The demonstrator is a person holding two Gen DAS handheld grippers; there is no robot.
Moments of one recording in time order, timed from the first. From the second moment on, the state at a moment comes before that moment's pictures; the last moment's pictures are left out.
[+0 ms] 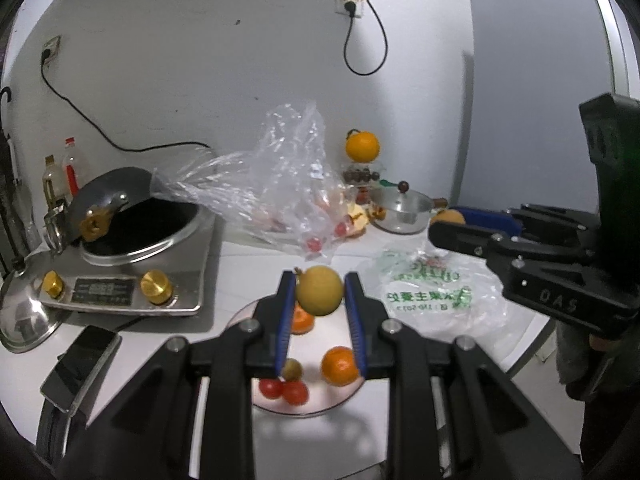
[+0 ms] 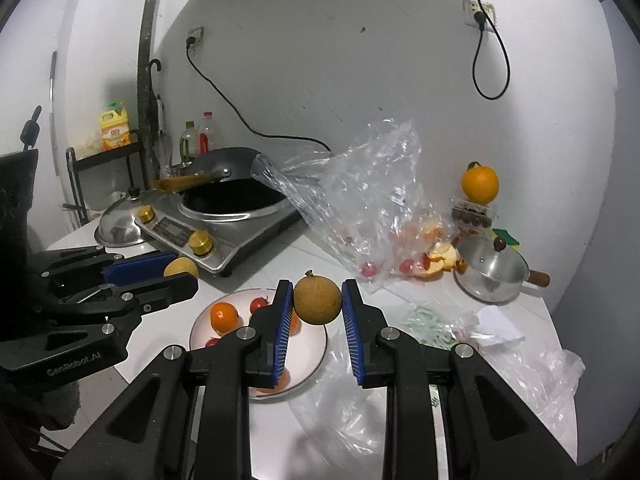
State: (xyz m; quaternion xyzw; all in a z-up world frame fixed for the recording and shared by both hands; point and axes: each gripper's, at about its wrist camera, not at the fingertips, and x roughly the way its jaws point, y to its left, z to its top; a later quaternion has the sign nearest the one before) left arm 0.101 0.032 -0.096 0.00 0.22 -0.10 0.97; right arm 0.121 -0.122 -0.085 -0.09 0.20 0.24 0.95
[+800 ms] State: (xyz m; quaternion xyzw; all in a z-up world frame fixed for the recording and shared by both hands) left arm 0.157 0.077 -0.151 -0.03 0.28 -0.09 0.95; right arm 0.171 -0.072 -0.123 -0.10 0.25 0.27 0.92
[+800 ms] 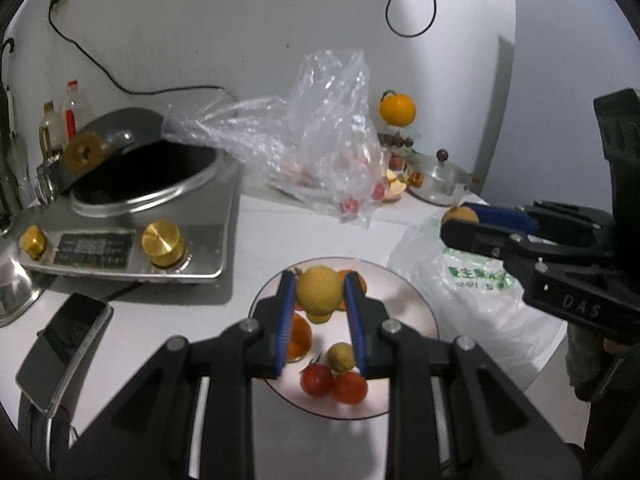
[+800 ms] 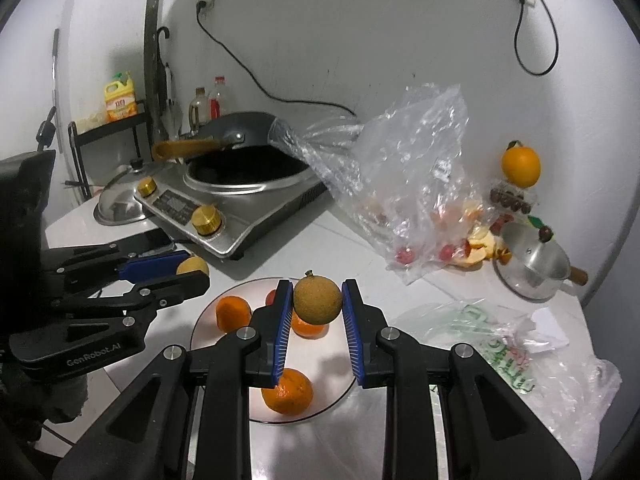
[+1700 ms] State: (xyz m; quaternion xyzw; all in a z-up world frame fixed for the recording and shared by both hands) left arm 0.213 0.056 -0.208 -0.02 0.37 -0.13 0.92; right arm 0.234 -0.056 -0.219 -0.09 0.37 0.28 0.88
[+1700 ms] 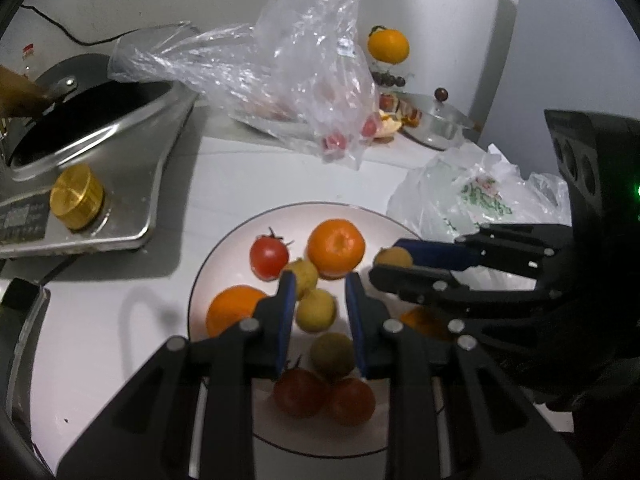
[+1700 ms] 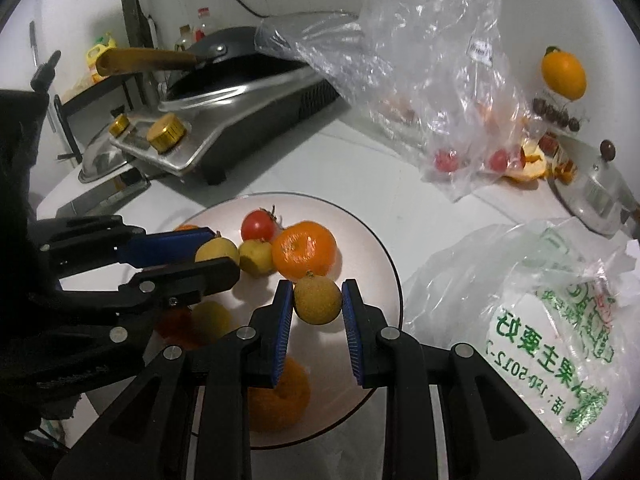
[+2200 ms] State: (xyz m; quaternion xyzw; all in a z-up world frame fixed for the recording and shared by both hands) left arm 0.203 0.058 -0.197 -0.02 0.36 -0.10 0.93; right arm 0.234 -0.054 -0.220 -0.09 0.37 0.30 0.87
